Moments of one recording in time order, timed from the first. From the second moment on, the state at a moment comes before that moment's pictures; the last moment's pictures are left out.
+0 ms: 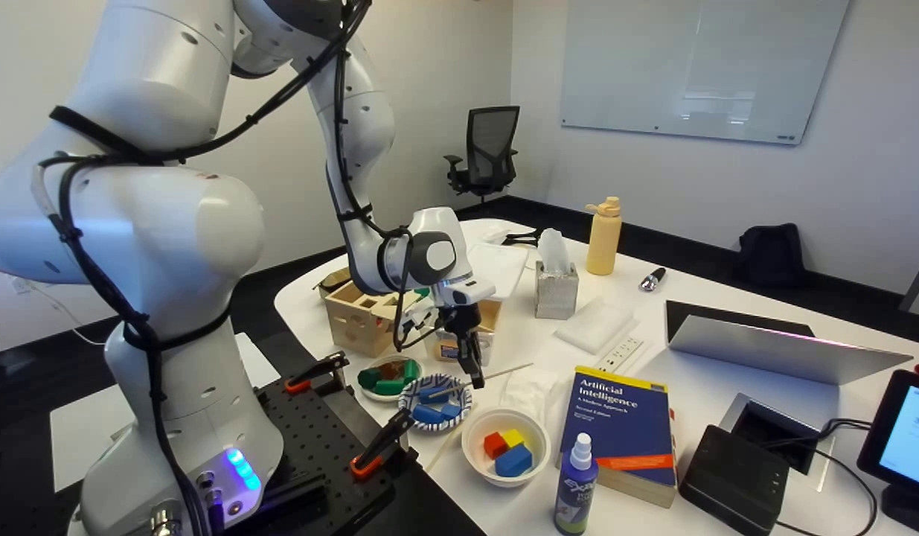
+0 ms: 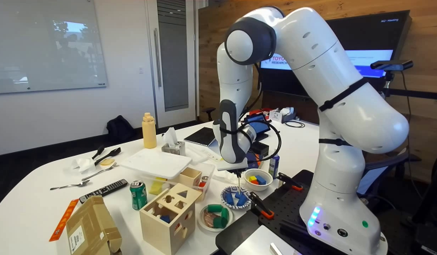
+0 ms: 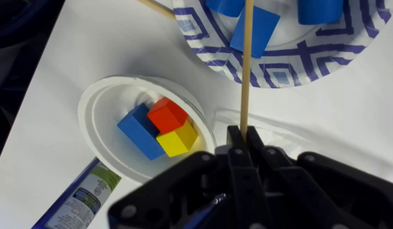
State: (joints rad) arm 0.70 0.71 -0.61 -2.52 -0.03 3.02 1.08
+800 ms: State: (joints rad) arm 0.93 0.98 -0.68 -2.39 0.17 3.01 1.17
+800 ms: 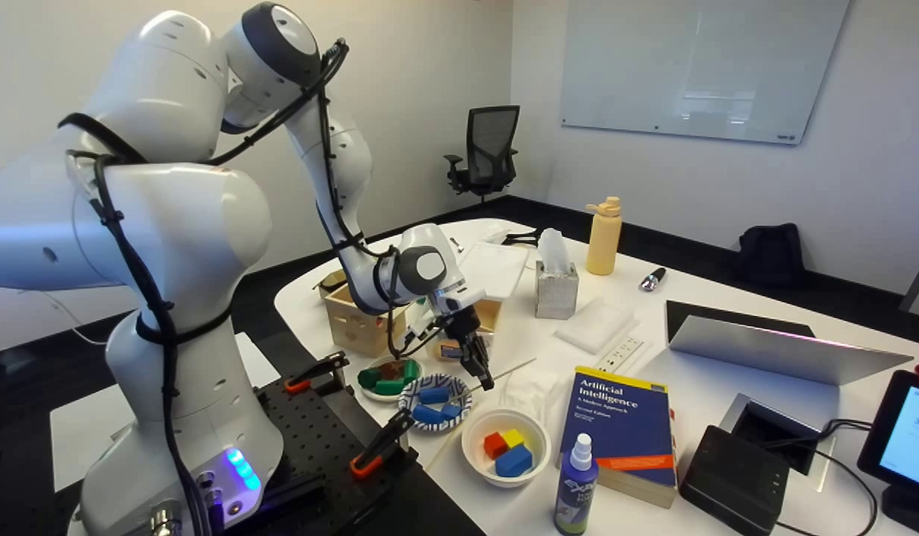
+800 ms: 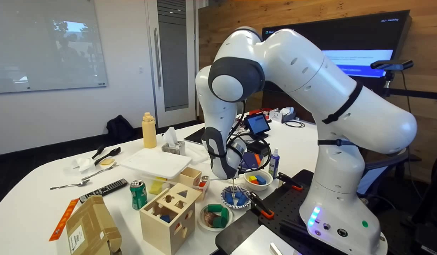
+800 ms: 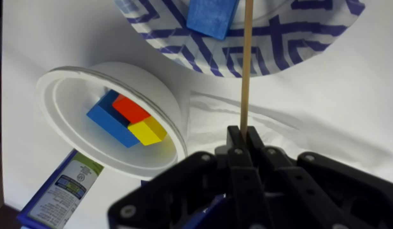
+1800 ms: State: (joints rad) arm 1.03 1.05 -0.70 -2.39 0.20 2.97 1.14
